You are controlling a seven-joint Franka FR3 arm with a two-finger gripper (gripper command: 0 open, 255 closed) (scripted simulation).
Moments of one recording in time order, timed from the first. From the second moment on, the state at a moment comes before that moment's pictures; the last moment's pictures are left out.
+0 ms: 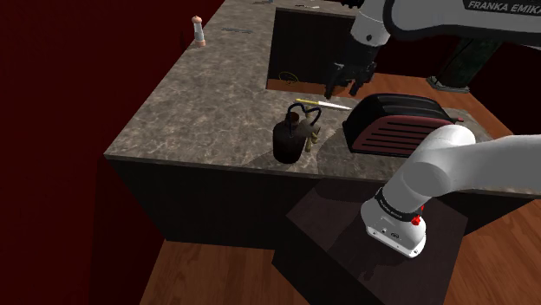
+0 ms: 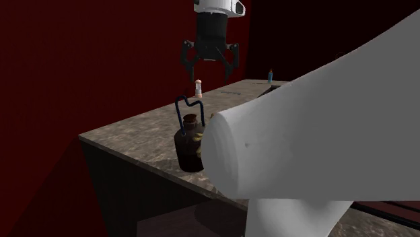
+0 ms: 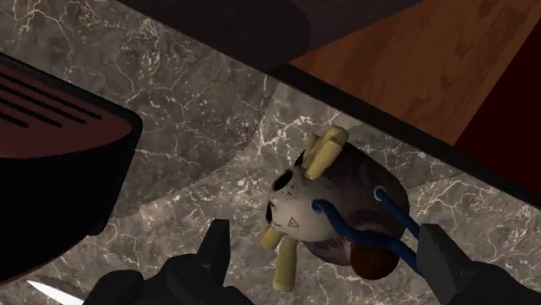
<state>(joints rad) -0.07 -0.91 0.07 -2.60 0.09 1.77 0.37</state>
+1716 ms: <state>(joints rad) -0.14 -0.81 0.46 -3.04 0.20 2.50 0.83</state>
